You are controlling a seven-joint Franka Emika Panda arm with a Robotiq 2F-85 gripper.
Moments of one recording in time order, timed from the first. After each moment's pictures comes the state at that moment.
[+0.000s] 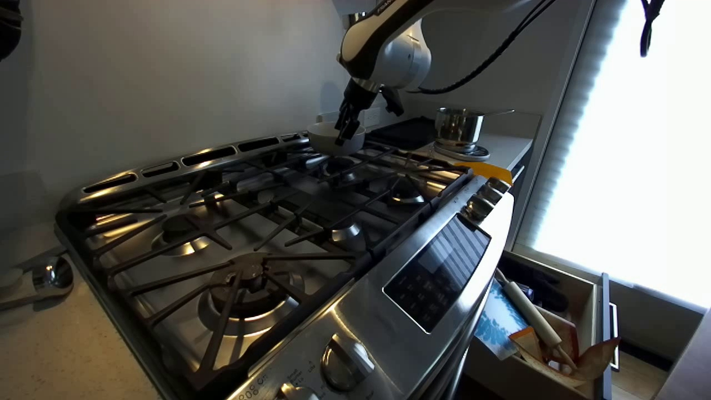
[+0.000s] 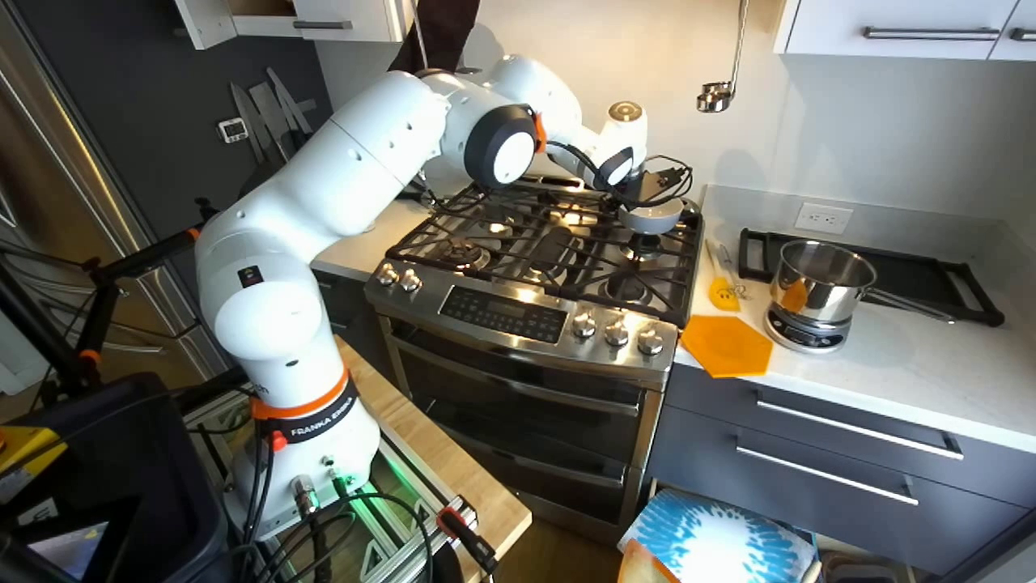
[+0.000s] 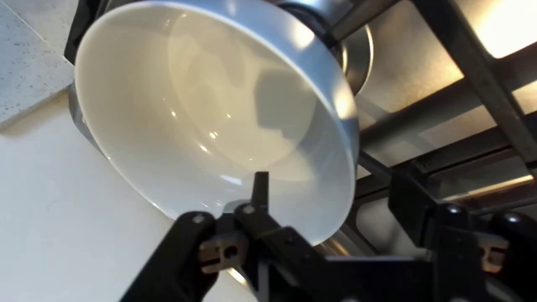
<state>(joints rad) -0.20 0.96 0.28 -1.25 0.02 2.70 -1.32</state>
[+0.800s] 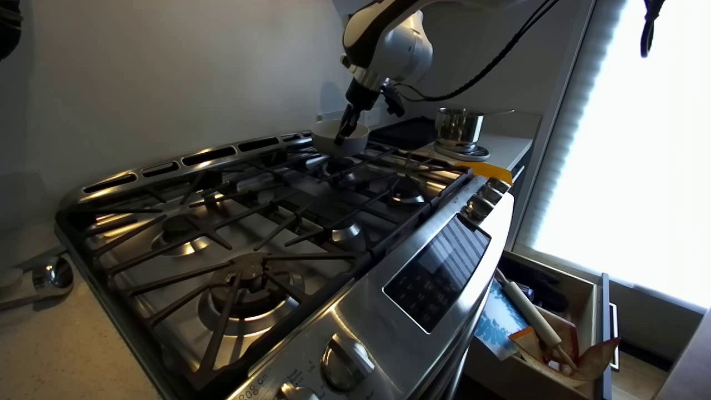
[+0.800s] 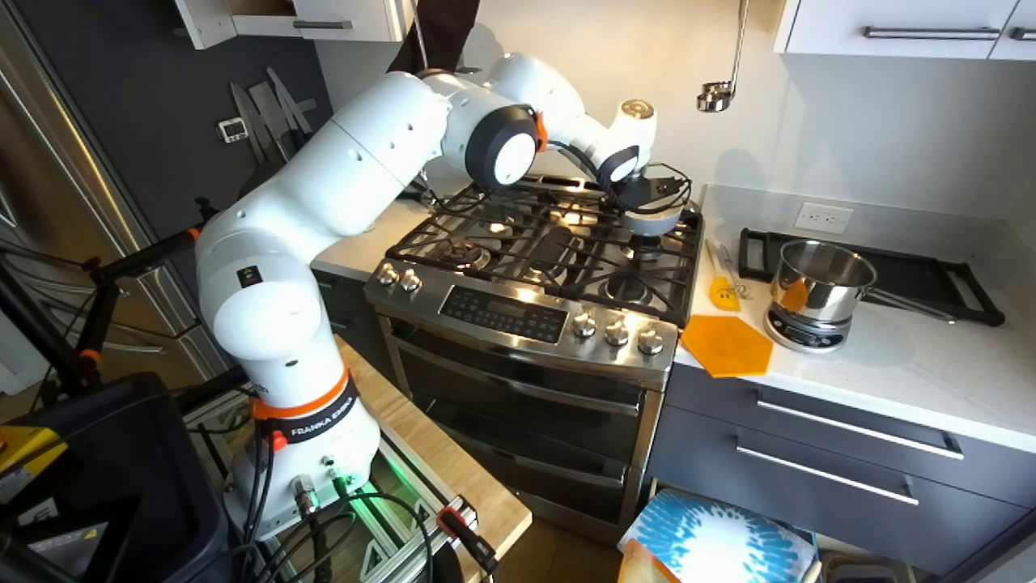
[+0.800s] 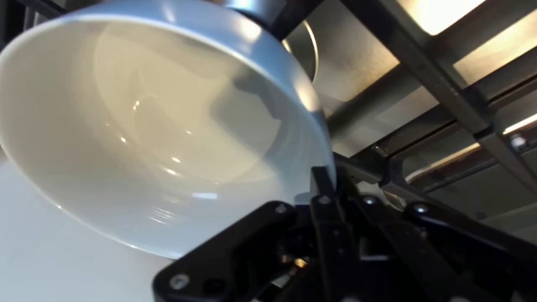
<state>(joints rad) -0.20 0.96 0.28 -1.21 0.12 2.54 -1.27</state>
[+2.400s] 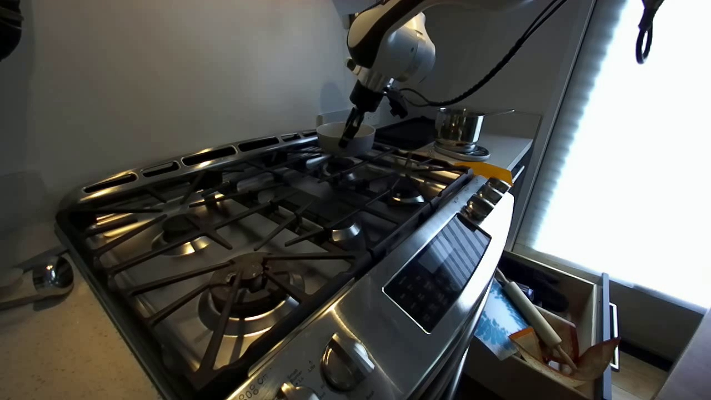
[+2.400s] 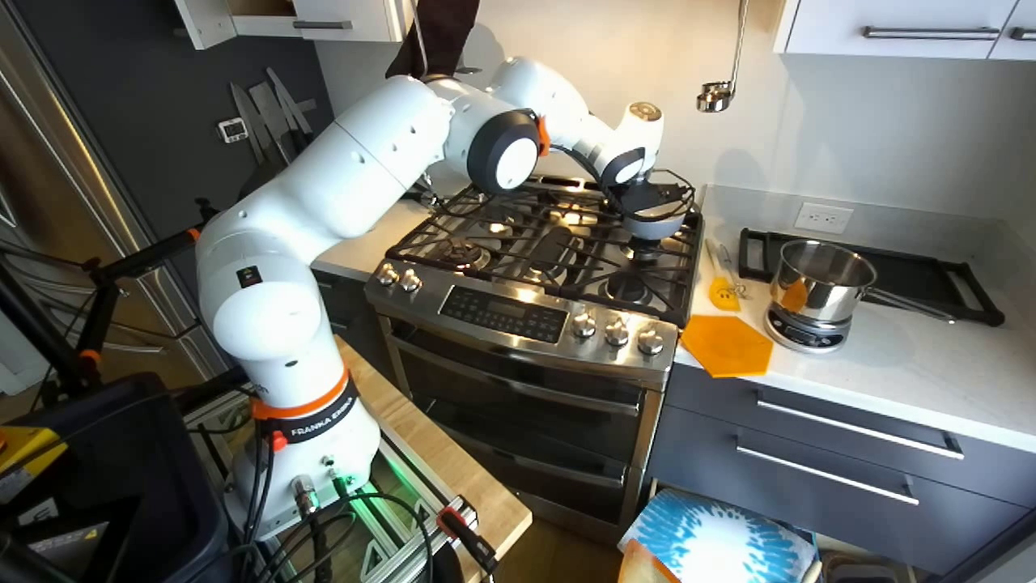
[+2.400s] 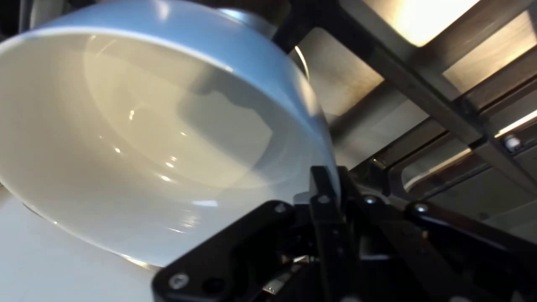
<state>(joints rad) -0.21 0.98 0.27 -1.17 0.13 2.48 -1.22</state>
